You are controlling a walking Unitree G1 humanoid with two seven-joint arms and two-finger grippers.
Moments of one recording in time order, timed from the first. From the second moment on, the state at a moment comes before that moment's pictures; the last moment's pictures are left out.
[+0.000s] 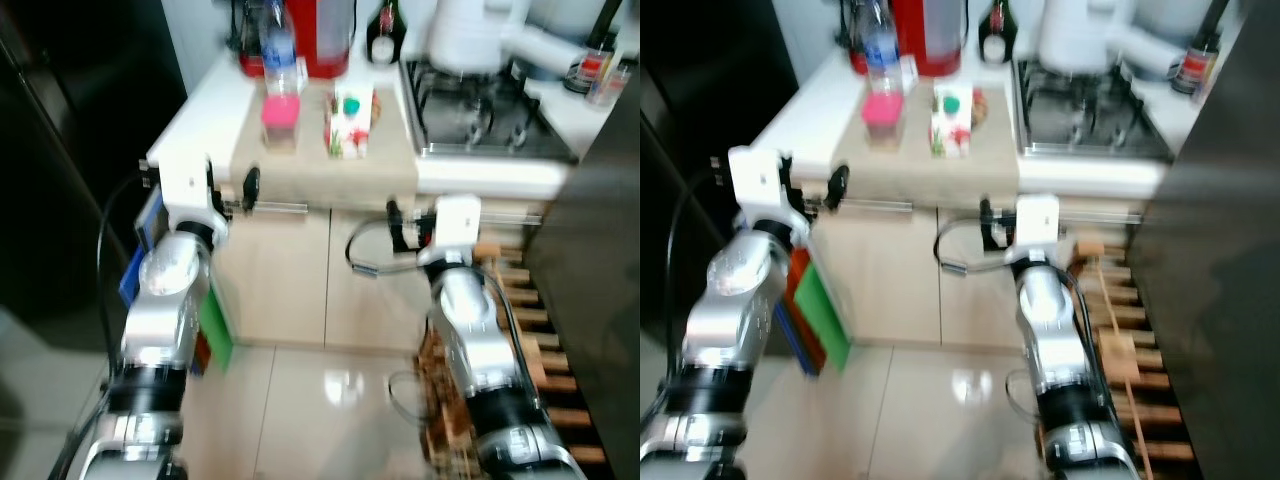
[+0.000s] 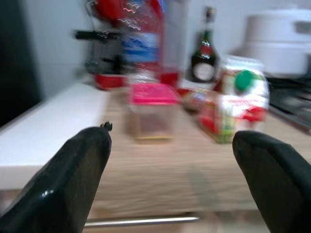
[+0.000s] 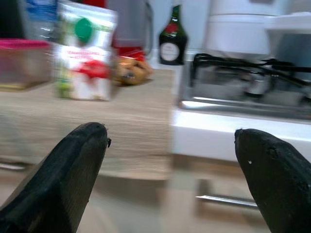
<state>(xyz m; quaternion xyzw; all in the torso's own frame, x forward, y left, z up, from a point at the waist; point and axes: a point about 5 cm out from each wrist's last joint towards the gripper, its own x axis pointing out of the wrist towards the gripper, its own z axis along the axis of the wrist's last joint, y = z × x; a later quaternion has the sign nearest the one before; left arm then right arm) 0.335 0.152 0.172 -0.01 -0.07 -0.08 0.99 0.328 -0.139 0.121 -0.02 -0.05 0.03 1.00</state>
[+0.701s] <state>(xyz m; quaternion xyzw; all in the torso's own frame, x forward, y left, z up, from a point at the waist) 0.338 0.141 0.201 0.00 -0.12 -0.09 0.99 0.328 -0.151 0.123 -0.03 -0.06 0.02 1.00</state>
